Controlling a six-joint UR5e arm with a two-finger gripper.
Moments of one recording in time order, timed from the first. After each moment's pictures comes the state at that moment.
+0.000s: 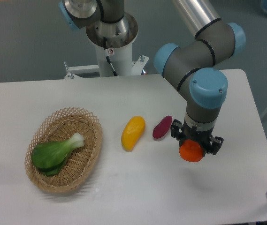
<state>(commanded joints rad) 2.53 -2.04 -1.40 -1.17 1.58 1.04</state>
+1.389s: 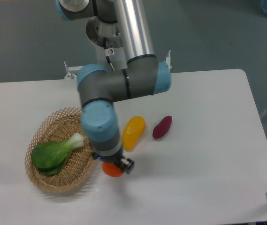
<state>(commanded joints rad) 2.10 -2.10 -1.39 -1.19 1.64 0.80</state>
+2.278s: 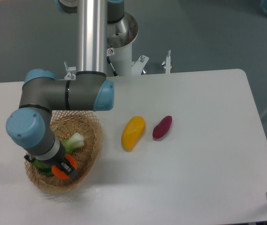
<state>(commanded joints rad) 1.93 -2.14 -1.40 -1.19 1.65 0.71</state>
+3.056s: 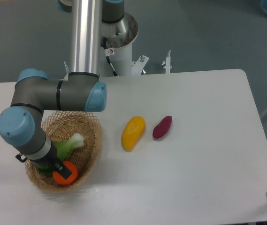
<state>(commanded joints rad) 1.93 -2.11 -1.44 -1.08 1.65 0.61</state>
